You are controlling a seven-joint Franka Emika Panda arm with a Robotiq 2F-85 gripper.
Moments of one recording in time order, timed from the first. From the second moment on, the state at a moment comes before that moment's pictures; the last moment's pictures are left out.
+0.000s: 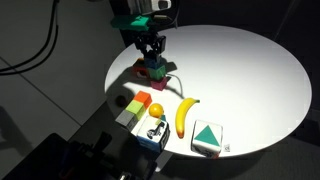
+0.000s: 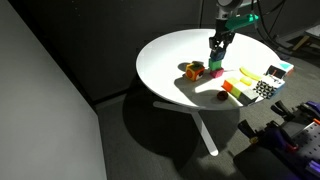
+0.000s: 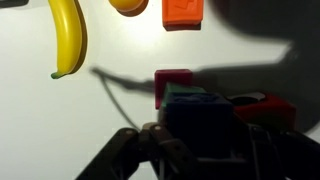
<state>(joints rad) 0.06 0.41 -0.03 -1.93 -0.02 2.24 0.10</state>
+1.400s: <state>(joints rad) 0.15 0.55 0.00 -1.71 -0.09 2.12 0.11</state>
